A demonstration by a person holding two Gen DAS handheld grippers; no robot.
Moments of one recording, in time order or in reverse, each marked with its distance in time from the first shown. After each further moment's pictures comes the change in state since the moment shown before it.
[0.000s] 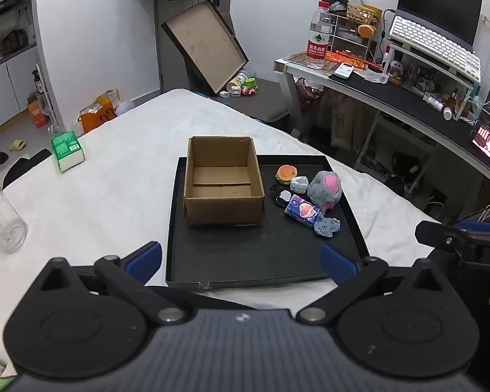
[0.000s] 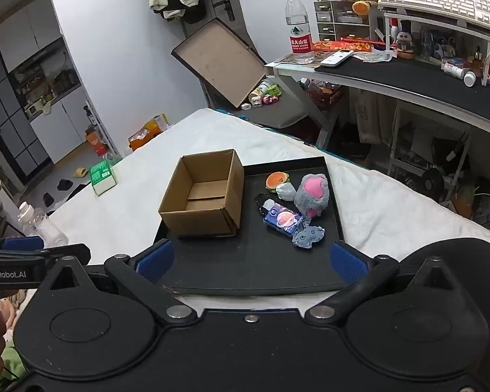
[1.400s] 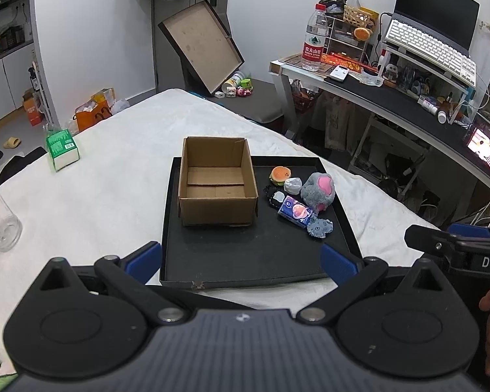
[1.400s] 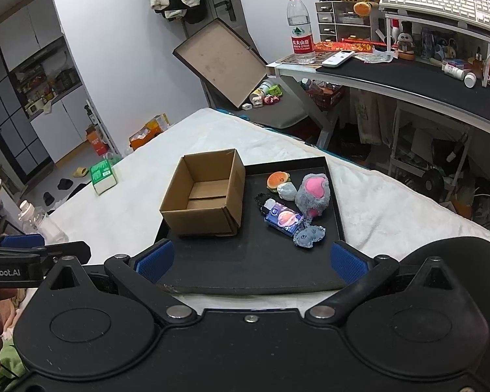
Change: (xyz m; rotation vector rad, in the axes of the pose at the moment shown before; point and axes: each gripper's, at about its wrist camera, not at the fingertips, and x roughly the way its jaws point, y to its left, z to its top) left arm -0.007 -0.003 0.003 -0.015 0.001 -0.030; right arm -0.005 0.000 -0.004 -0.007 -0.002 0.006
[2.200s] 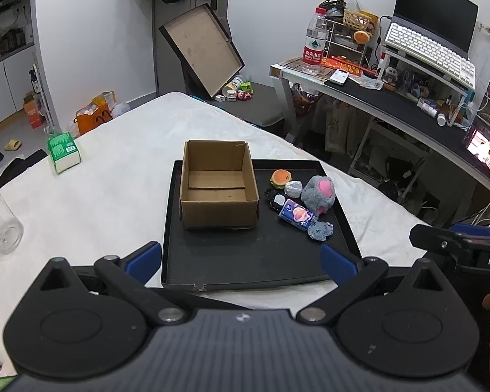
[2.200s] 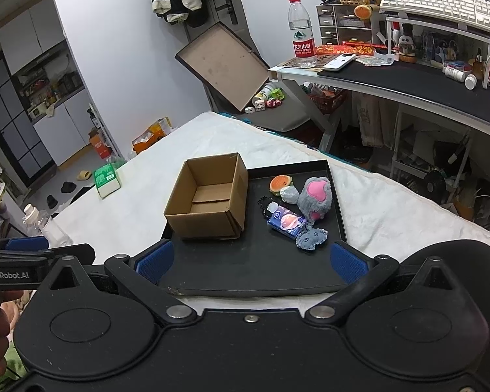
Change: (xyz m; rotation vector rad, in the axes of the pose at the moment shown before) left arm -0.002 0.001 -0.001 0.004 -0.014 0.003; right arm -0.003 0.001 0.001 0.005 -0.006 0.007
